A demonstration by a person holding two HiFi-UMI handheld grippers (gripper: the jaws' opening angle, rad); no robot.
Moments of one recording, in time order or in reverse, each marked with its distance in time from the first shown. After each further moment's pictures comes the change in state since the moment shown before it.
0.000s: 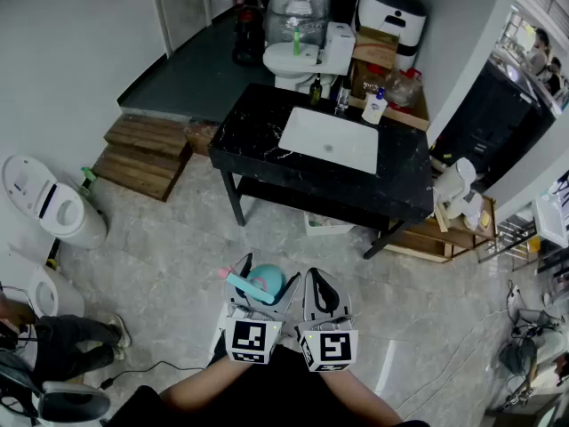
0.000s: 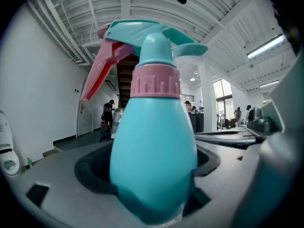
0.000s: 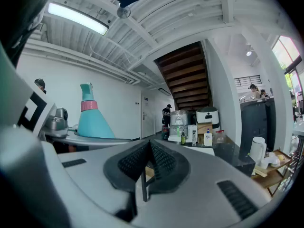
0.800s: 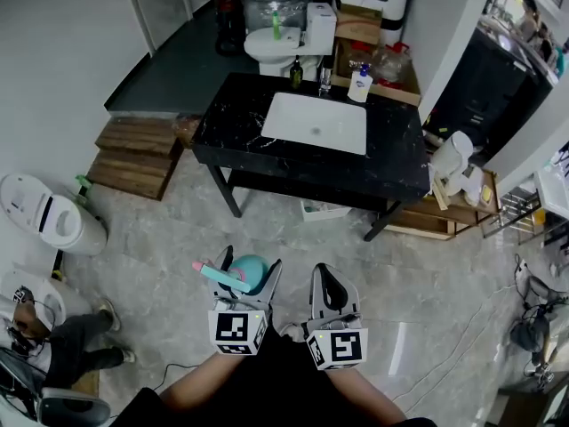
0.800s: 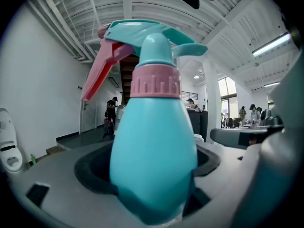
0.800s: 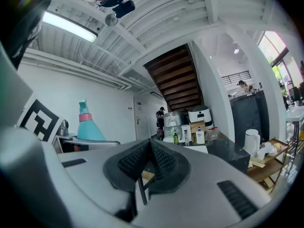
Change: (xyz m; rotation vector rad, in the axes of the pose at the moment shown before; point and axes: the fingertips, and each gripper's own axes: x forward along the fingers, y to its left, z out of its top) left arm 0.022 0.008 -0.016 -0.034 0.034 0.057; right arm -0.019 -0.052 -0.006 0.081 -0.055 -0.052
